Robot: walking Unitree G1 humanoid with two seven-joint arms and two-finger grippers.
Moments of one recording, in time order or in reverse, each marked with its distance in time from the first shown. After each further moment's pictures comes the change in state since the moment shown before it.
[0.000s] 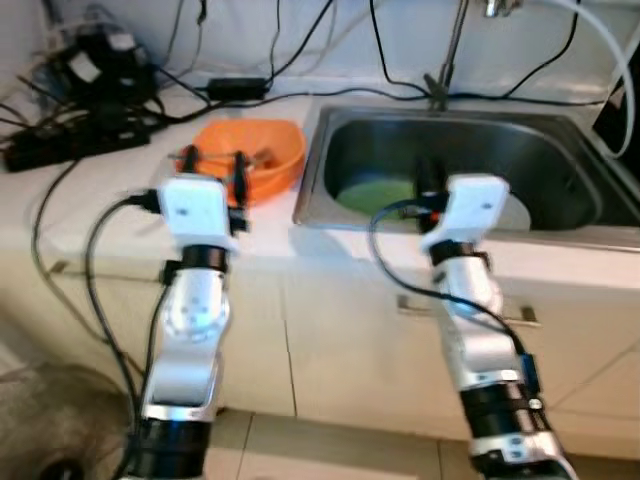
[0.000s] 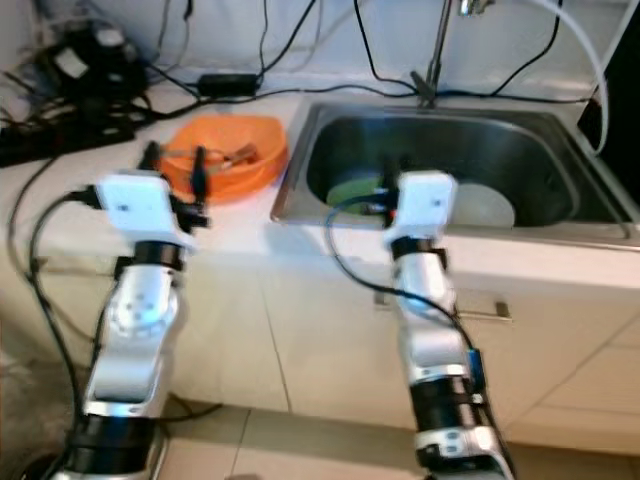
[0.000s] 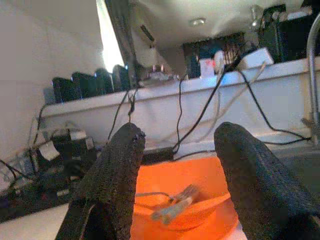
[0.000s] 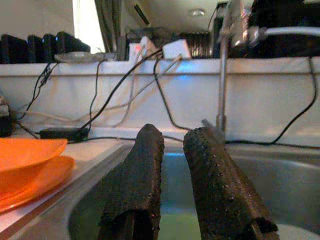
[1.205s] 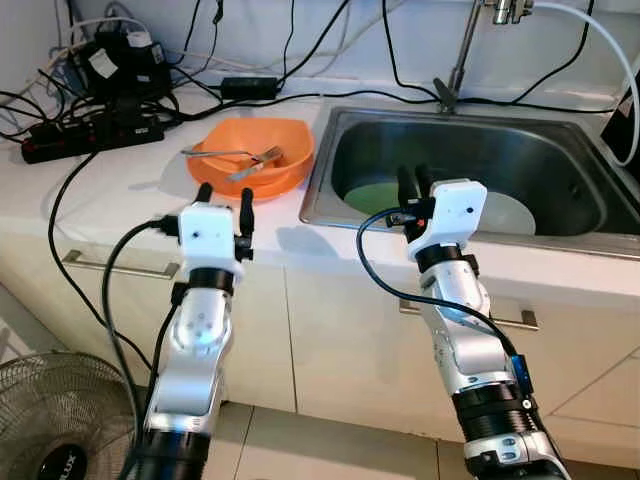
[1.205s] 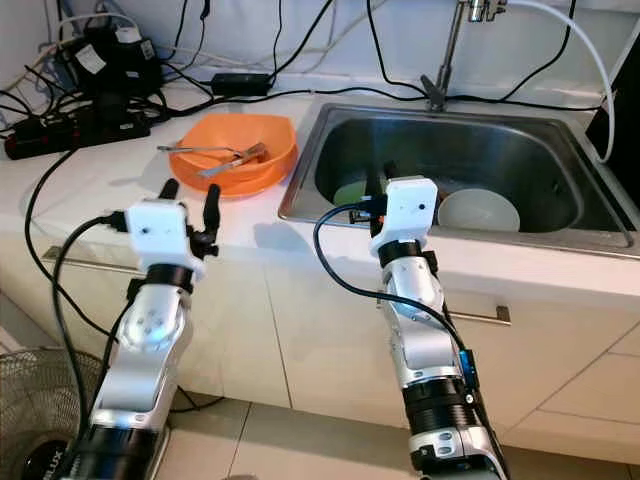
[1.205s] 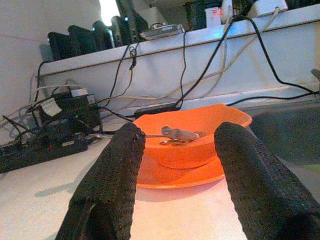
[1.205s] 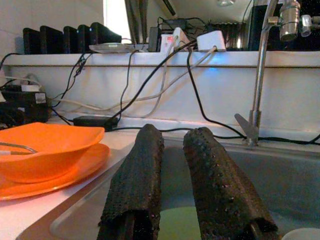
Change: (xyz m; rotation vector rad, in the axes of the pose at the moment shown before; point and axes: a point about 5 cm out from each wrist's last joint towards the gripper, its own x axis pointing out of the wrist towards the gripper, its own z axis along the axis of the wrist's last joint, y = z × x) left arm -0.012 -0.001 -0.038 0.021 0.151 -0.032; right arm -0.002 0.014 -0.008 0.015 0.038 0.074
